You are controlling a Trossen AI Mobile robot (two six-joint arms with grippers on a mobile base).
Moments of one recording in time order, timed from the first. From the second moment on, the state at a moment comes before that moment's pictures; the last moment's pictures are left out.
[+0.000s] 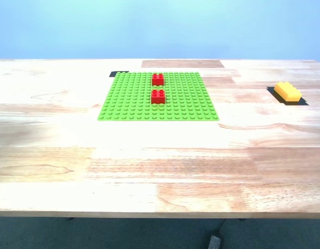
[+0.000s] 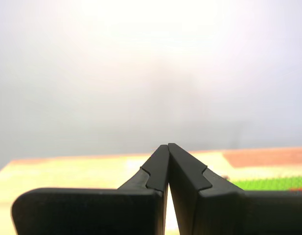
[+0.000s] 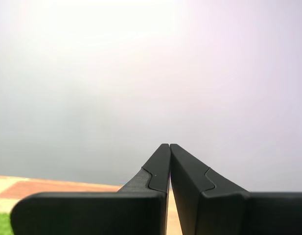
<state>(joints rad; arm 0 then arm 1) 0.00 0.01 0.03 0.07 0.09 0.00 0.23 0.07 0.06 0.22 0.16 -0.09</state>
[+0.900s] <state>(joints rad) 0.00 0.67 0.96 -0.80 0.49 0.29 0.21 0.89 0.98 -0.77 0.18 -0.03</state>
